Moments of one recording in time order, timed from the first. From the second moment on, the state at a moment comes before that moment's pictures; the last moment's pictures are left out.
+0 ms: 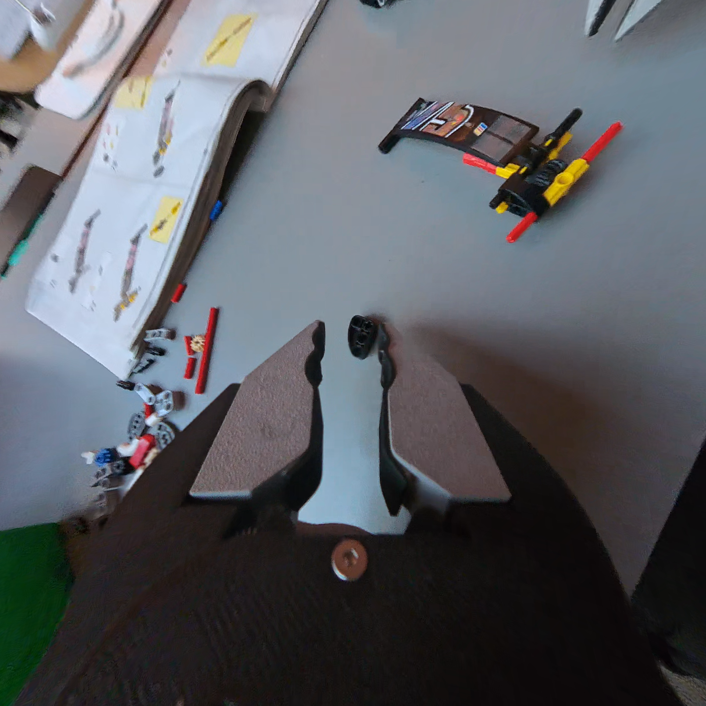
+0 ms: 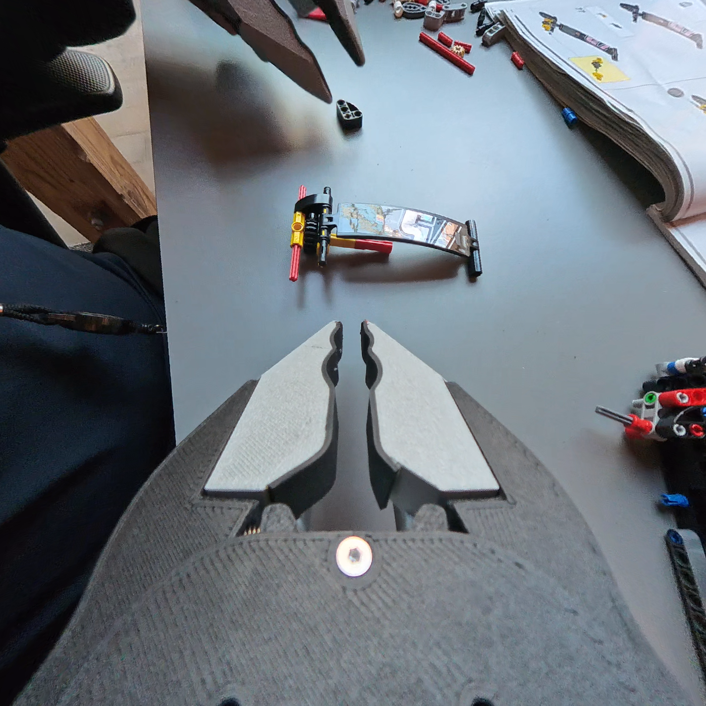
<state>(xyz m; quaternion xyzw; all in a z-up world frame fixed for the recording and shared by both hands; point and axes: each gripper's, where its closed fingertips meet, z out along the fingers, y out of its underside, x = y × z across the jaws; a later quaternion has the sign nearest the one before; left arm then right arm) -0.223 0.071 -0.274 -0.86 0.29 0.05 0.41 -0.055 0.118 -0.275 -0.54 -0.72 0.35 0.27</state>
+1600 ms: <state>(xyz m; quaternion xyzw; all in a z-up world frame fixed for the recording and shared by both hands) -0.097 0.052 -0.237 -0.69 0.38 0.11 0.60 -0.032 0.076 -0.240 -0.47 -0.67 0.48 0.31</state>
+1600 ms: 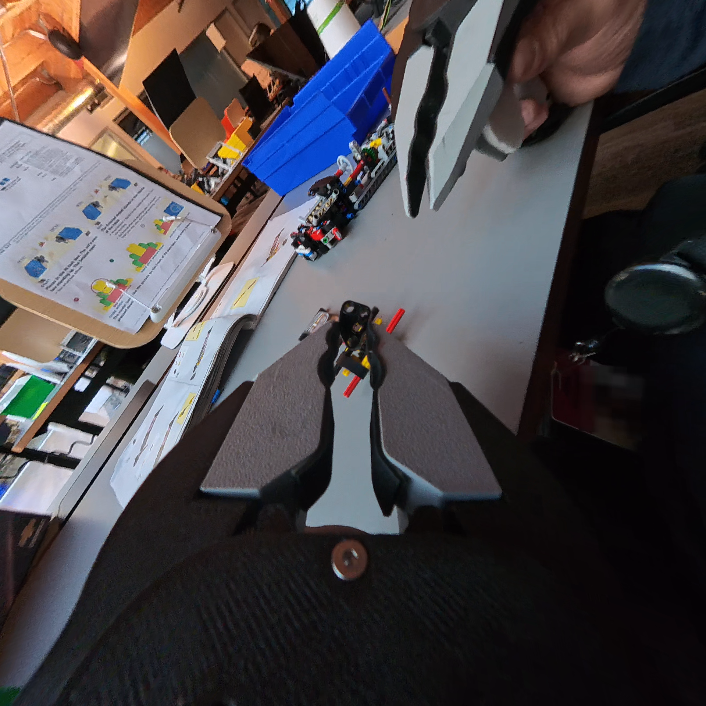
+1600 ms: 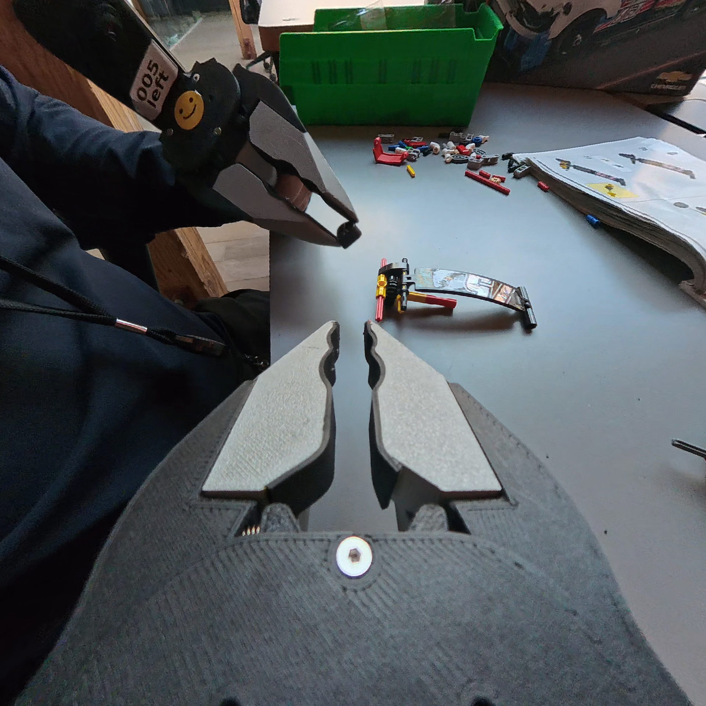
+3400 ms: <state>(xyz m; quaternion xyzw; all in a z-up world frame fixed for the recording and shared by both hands) -0.056 0.067 -0.242 -0.79 0.25 -0.10 0.55 -0.056 0.071 -0.239 -0.51 -0.67 0.49 0.25</state>
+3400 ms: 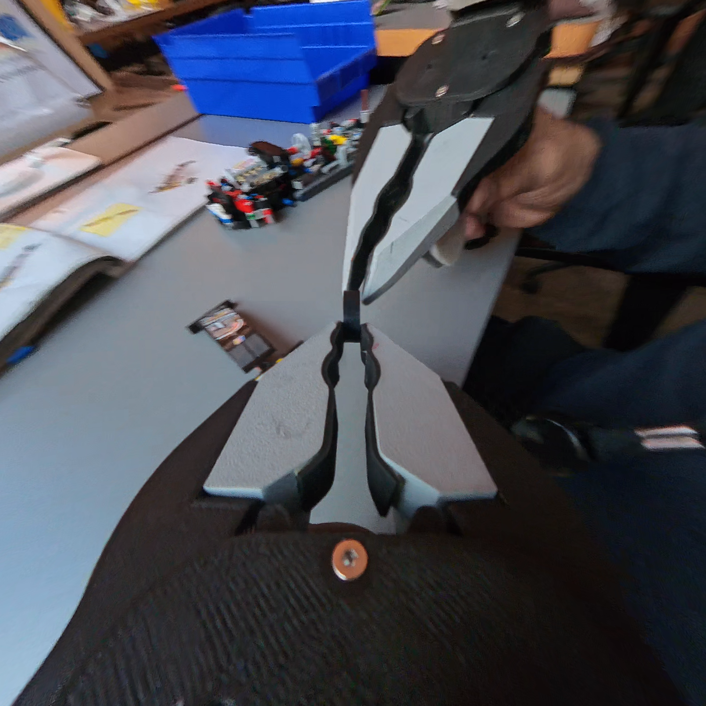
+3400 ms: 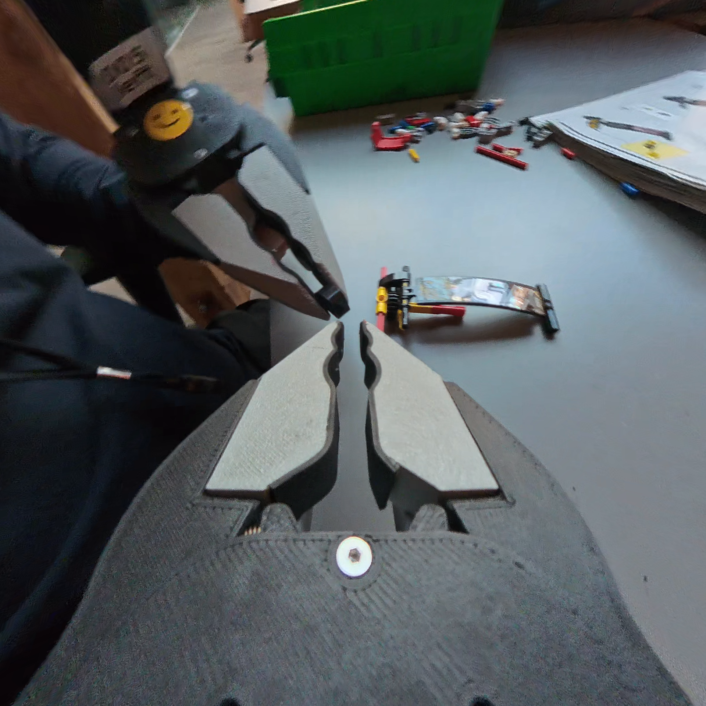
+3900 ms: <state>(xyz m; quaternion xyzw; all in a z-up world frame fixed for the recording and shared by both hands) -0.062 0.080 -0.236 -0.77 0.27 0.08 0.57 -0.069 0.072 -0.228 -0.59 -0.53 0.56 0.24</state>
